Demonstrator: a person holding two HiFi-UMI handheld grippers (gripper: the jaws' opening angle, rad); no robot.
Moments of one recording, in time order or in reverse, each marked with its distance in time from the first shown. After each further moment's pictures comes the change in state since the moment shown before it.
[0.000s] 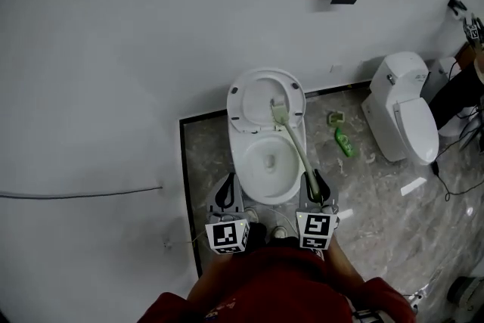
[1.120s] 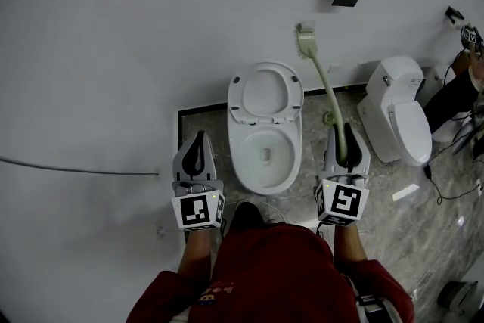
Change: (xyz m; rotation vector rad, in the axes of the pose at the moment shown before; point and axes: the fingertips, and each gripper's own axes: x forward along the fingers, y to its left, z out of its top) left arm -0.025 0.052 0.146 0.104 -0.239 0.076; right arm -0.042 -0.056 0.160 -0.050 -0.365 -0.121
